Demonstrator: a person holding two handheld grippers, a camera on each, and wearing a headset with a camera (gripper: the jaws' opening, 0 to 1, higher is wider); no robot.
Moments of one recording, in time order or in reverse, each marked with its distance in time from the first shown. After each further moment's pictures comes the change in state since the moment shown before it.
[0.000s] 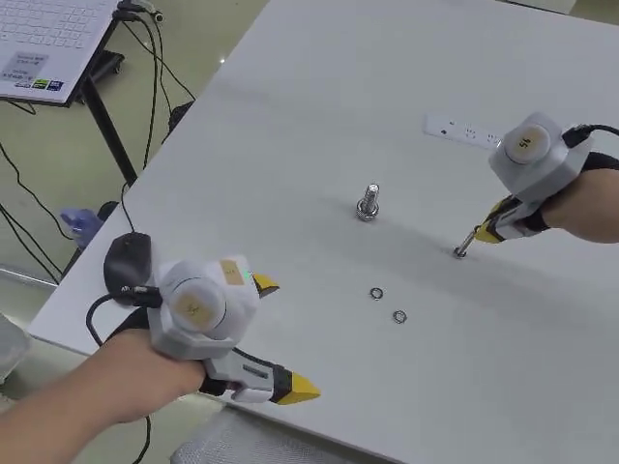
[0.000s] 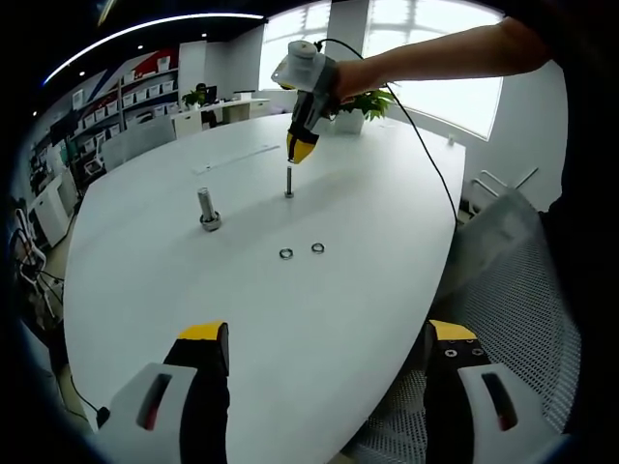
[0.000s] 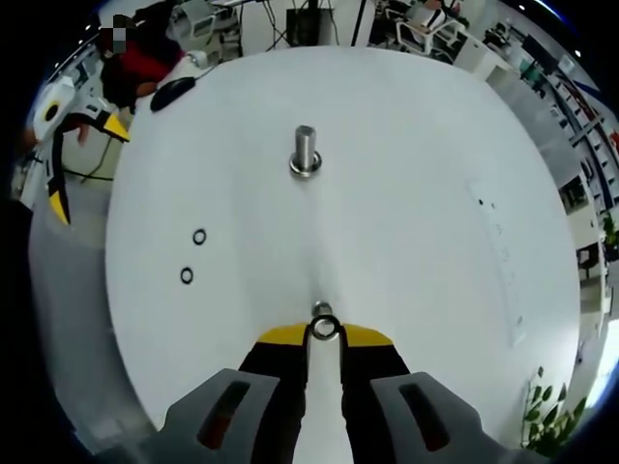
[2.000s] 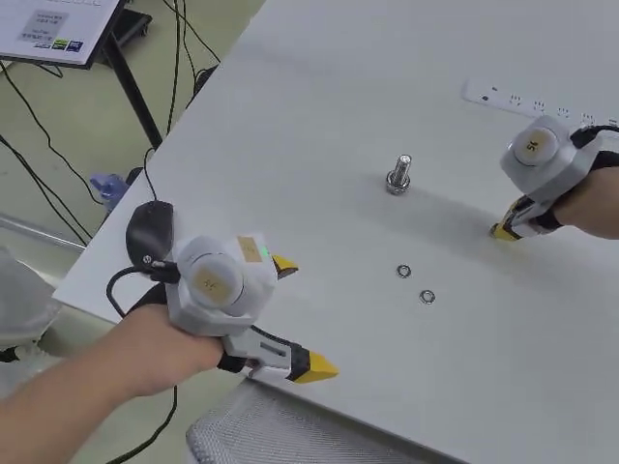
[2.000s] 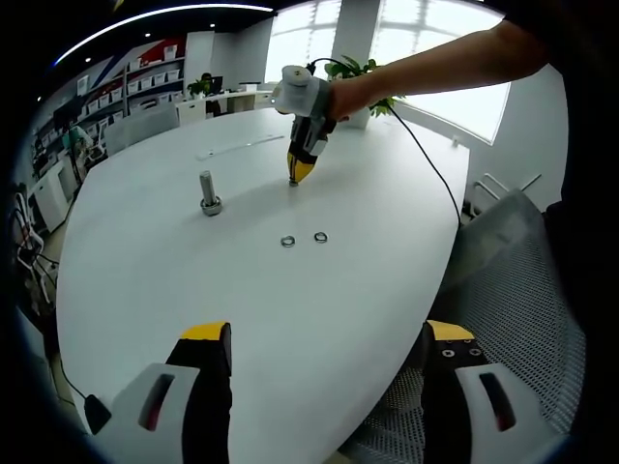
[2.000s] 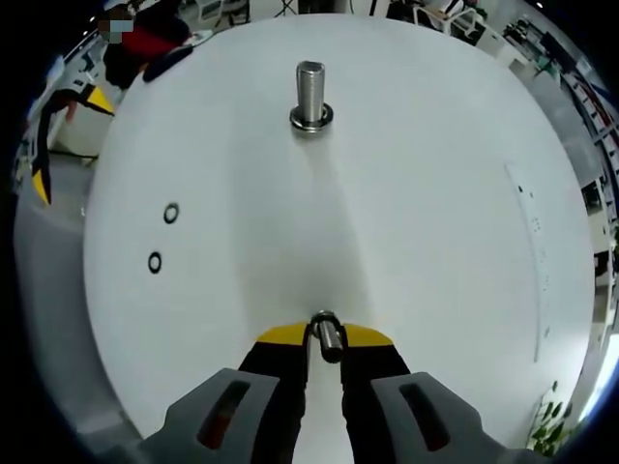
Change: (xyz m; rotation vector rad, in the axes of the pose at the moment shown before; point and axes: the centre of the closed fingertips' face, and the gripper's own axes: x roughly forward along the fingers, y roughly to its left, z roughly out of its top) left arm 0.008 0.004 -0.013 -0.049 0.023 -0.006; right arm 0.060 0.000 -0.017 -0.047 0.068 0.049
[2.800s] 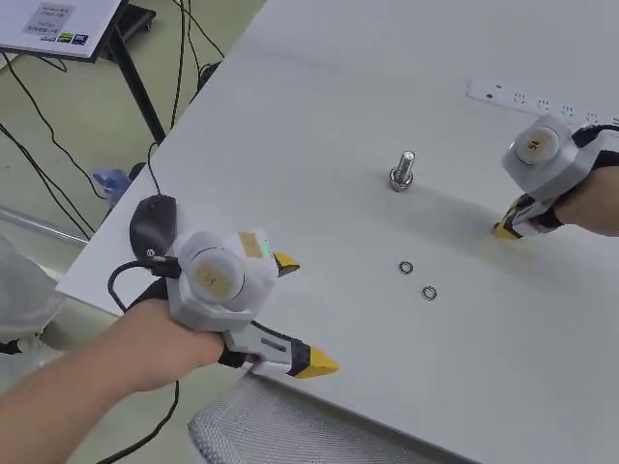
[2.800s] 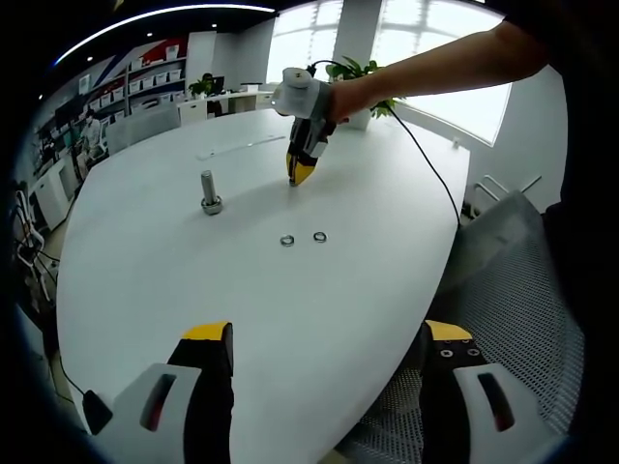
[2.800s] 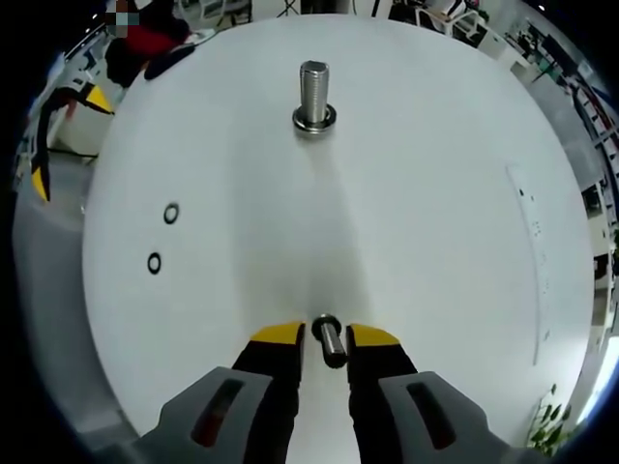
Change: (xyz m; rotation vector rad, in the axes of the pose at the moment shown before) left arm -0.002 -0.002 -0.001 -0.007 -0.006 0.003; right arm 0.000 0.003 0.001 -0.009 -0.005 -0.003
